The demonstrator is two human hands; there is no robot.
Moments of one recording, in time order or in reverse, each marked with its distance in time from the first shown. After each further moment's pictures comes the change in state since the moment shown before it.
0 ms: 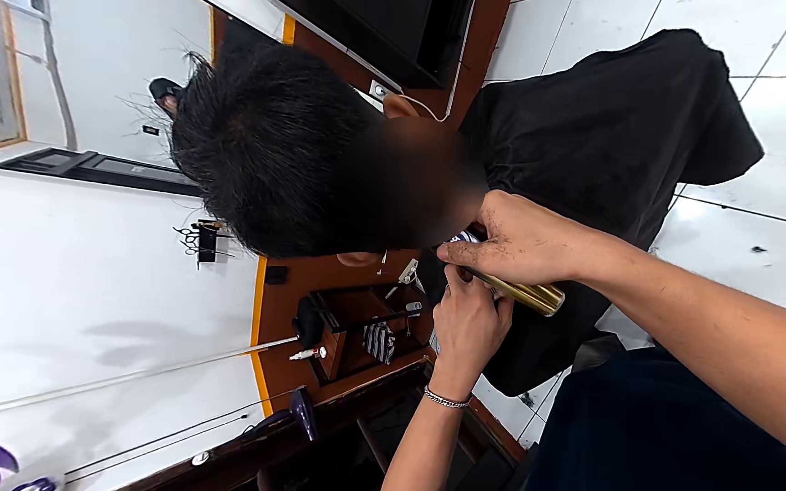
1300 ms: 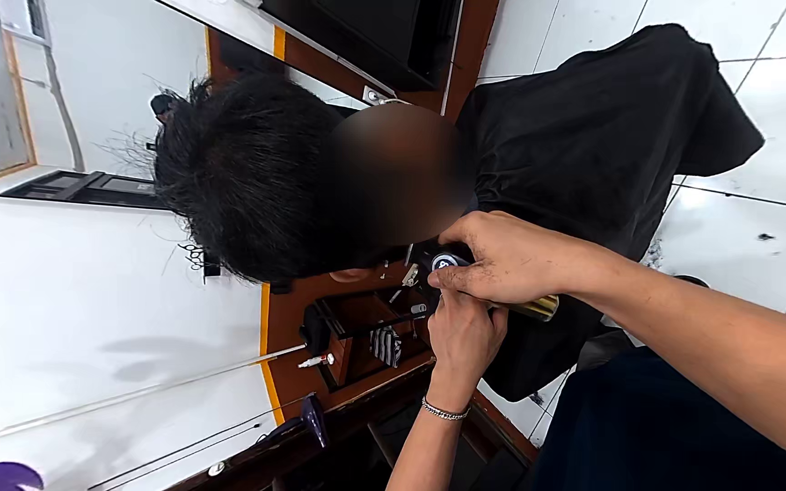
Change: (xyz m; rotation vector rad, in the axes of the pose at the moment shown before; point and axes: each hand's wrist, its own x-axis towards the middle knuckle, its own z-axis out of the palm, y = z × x) left_hand 0.001 0.000 -0.002 0.037 0.036 0.021; right_hand -0.001 0.003 0.000 -0.044 -0.032 -0.116
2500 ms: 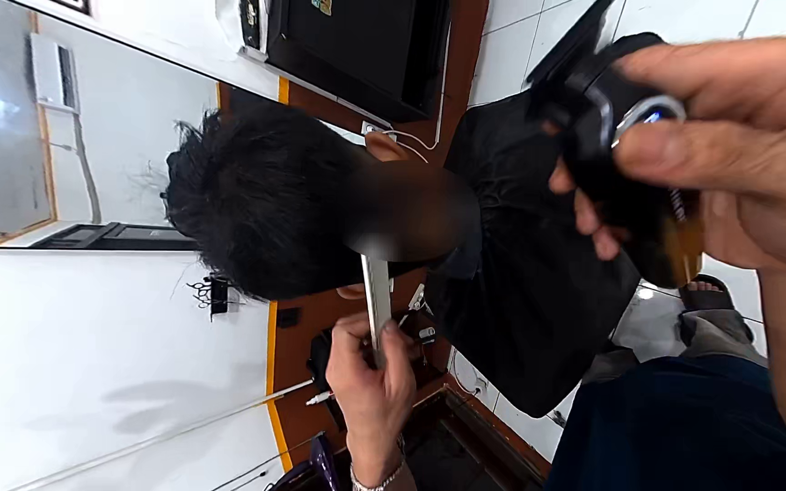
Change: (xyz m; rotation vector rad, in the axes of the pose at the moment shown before) left_hand 0.000 -0.086 -0.078 -0.606 0.261 0.049; right_hand -0.085 0.007 -0.036 0.610 0.533 -0.447
